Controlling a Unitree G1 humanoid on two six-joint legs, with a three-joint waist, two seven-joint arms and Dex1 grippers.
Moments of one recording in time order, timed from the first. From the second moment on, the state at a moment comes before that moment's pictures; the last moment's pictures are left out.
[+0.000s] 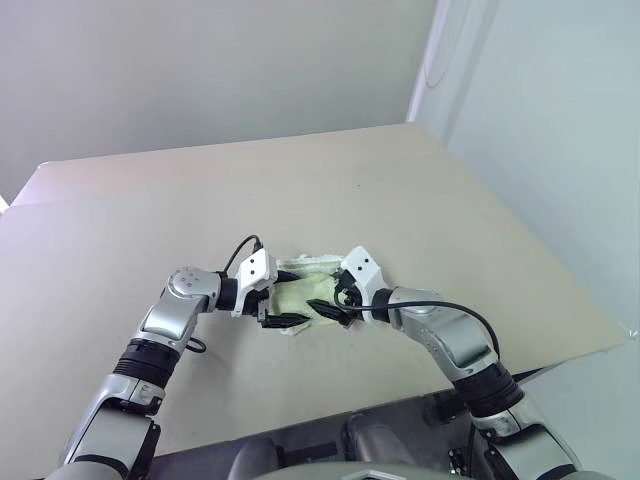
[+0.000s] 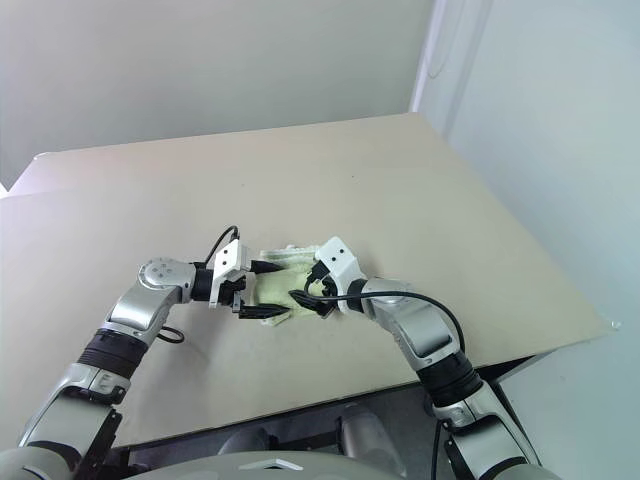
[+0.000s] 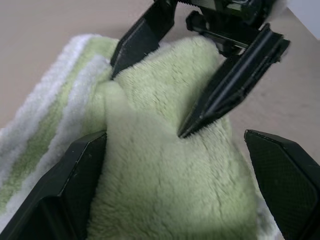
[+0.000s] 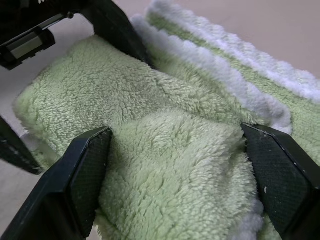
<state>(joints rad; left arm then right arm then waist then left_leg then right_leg) -0.45 0.49 -0.21 0.32 -0.22 0.13 -1.26 -0.36 -0.31 0.34 -0.07 0.26 0.69 0.53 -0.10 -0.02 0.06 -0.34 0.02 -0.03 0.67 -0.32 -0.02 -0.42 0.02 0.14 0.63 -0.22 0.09</state>
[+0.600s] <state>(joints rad) -0.42 0.72 -0.04 0.17 -0.34 0.25 -1.30 -0.36 -0.46 0.24 -0.27 0.35 0.67 0.72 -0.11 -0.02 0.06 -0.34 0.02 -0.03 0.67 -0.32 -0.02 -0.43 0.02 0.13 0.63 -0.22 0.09</state>
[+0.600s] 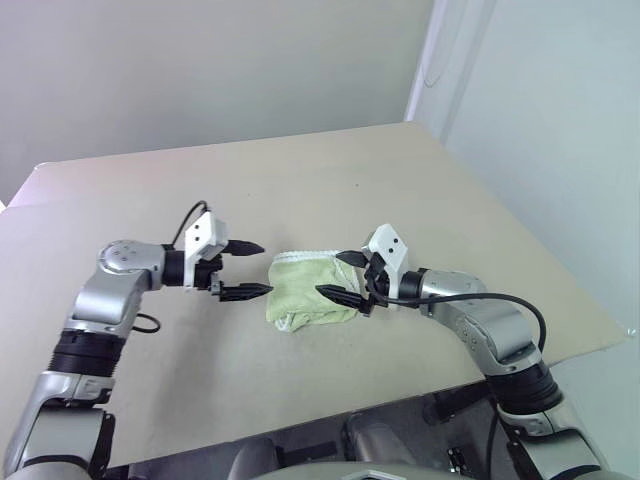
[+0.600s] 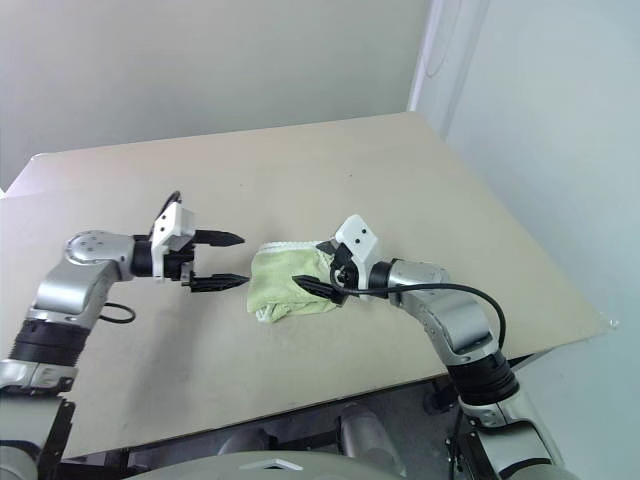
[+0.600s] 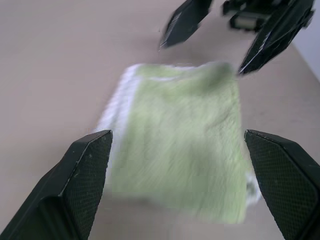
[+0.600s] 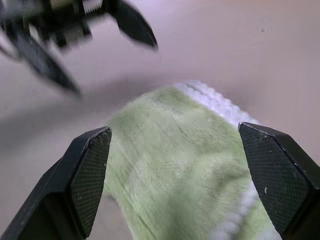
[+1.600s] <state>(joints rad) -0.16 0.77 0.09 -0.04 -0.43 0.28 -1.24 -0.36 -0.48 0.50 -0.03 -0.06 0.23 0.82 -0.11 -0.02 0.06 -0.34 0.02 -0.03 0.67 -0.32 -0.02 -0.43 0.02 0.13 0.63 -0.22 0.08</state>
